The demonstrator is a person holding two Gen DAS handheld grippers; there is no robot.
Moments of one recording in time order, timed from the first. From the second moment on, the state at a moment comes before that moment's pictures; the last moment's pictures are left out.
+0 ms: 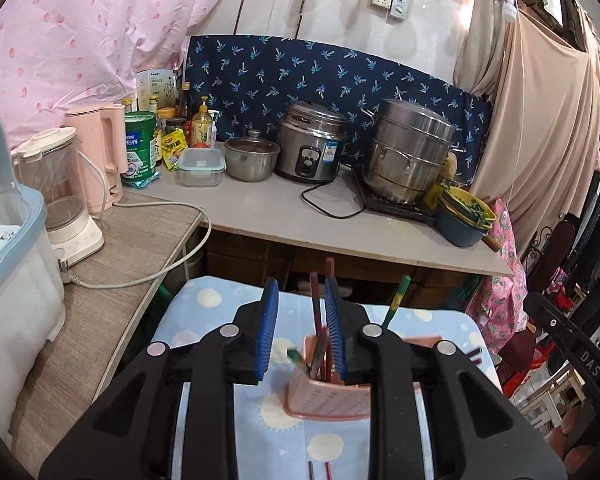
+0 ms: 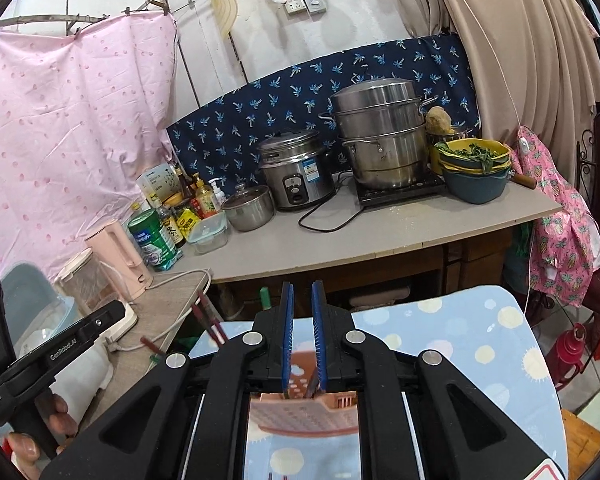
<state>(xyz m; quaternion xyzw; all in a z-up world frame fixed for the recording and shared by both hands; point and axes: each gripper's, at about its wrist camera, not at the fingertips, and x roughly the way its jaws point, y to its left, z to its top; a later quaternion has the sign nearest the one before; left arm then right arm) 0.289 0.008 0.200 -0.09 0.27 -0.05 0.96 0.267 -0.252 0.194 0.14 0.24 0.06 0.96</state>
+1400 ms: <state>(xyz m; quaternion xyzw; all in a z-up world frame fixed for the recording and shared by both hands) 0.092 -0.003 -0.017 -0.01 0.47 -0.06 0.88 0.042 -0.161 -0.029 0.08 0.47 0.13 0.87</state>
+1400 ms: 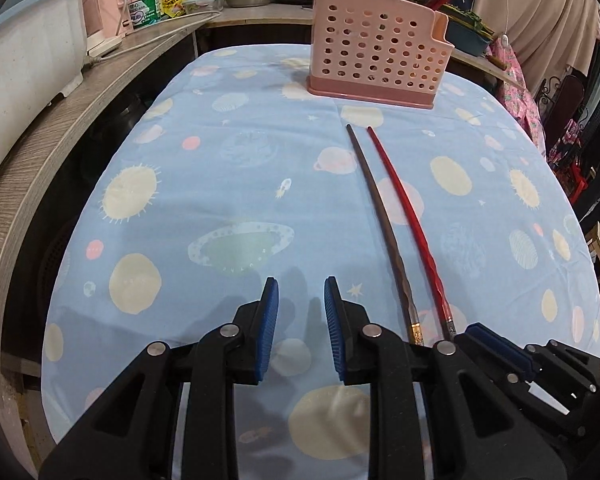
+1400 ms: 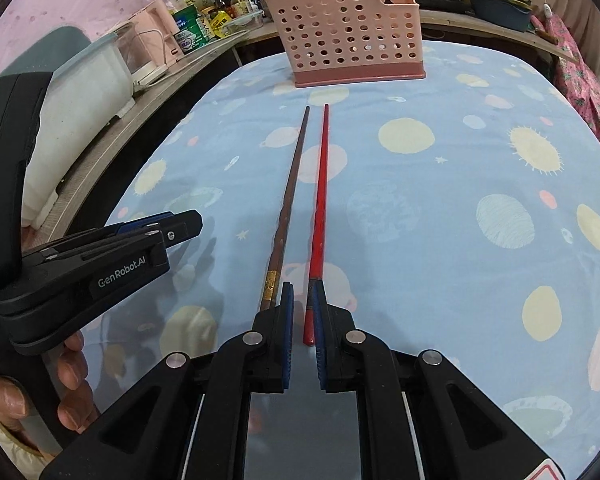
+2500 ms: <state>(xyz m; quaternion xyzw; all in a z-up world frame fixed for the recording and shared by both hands) 0.086 -0.022 -0.026 0.00 0.49 -0.08 0.87 0.043 -0.183 -0.041 0.09 0.48 0.09 0.87</state>
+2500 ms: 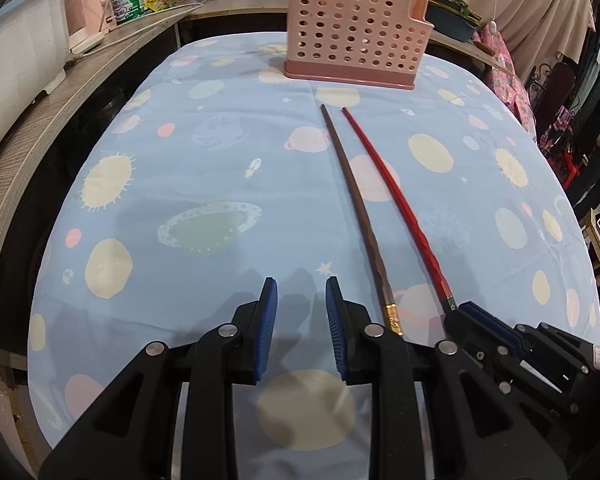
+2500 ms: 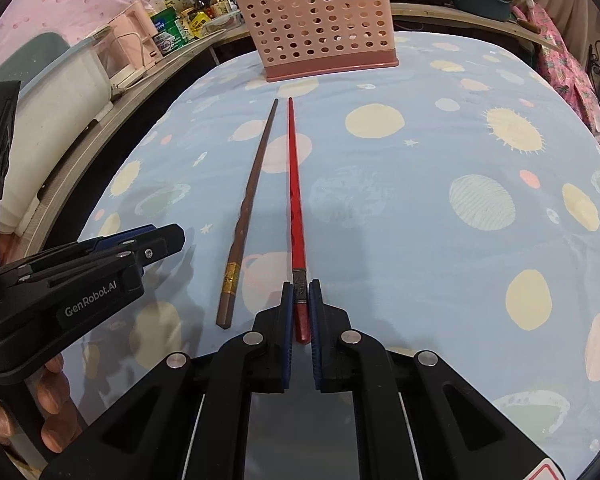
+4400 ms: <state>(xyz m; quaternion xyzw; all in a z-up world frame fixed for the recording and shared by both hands) 0.072 -0.047 -0.039 0.01 0.51 -0.12 0.85 0.039 -0.204 -0.042 0.12 0.48 0.08 0.87</state>
